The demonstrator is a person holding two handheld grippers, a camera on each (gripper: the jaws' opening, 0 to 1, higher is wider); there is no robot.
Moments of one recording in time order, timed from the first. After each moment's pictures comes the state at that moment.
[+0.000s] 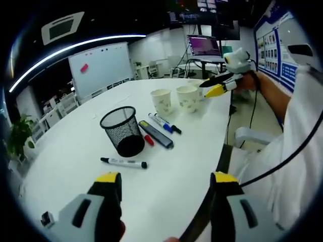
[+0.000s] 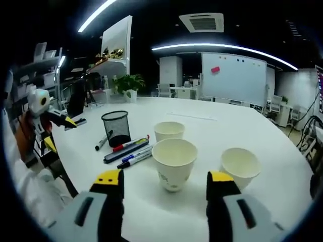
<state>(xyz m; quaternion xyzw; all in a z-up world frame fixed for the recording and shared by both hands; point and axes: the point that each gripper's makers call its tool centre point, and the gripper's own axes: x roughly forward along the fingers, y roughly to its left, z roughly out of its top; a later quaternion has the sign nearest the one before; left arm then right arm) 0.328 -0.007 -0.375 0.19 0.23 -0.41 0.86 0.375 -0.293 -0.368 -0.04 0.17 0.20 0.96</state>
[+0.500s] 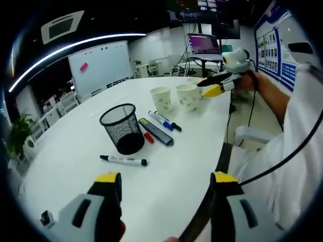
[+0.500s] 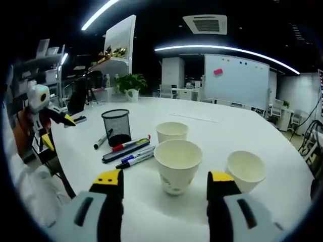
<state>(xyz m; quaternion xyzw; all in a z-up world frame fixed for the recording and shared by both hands) 0.327 -0.006 -0.378 0.19 0.24 -0.41 0.86 0.383 -0.285 -0.374 -0.06 0.16 0.21 0.96</state>
